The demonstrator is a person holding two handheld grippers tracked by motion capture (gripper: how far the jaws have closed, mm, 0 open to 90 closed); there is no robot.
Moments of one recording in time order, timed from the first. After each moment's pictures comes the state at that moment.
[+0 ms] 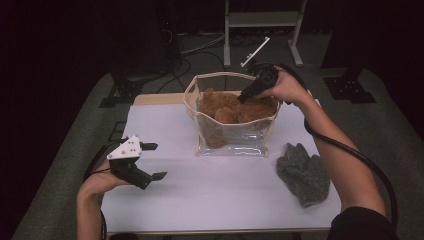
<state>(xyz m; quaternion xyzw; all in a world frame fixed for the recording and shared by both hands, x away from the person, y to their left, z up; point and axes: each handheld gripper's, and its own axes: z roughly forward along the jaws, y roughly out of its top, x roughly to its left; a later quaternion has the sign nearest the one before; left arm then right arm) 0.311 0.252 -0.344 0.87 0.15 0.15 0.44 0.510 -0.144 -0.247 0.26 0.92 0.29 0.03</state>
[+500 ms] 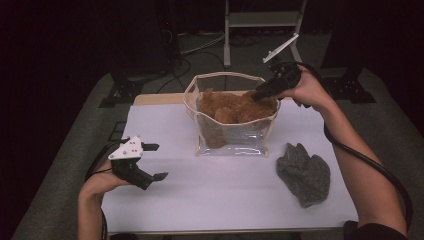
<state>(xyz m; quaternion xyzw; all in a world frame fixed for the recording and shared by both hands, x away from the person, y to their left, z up) 0.311 0.248 -0.347 0.87 0.14 0.15 0.44 0.478 -0.191 -0.228 0.27 0.90 0.35 0.04</state>
